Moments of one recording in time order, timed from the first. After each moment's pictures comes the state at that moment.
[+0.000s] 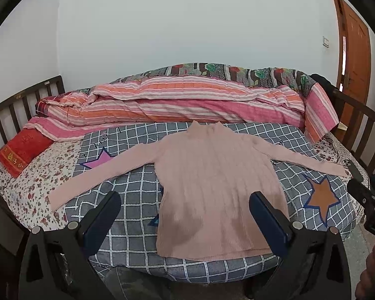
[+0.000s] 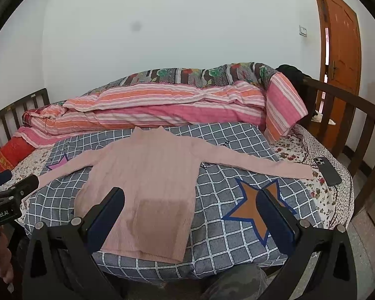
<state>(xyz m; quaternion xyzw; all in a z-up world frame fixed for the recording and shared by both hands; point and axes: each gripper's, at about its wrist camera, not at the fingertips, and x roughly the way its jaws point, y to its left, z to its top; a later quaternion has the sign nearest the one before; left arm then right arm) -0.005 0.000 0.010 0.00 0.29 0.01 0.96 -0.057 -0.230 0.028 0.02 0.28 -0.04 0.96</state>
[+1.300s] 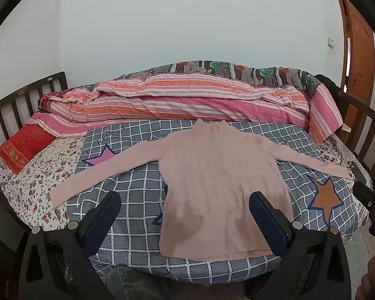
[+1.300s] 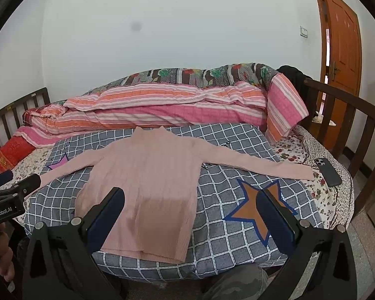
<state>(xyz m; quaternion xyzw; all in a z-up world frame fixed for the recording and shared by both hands) 0.001 0.007 0.007 -0.01 0.30 0.02 0.95 -0.057 -0.224 0.026 0.01 0.28 -0.04 0.96</state>
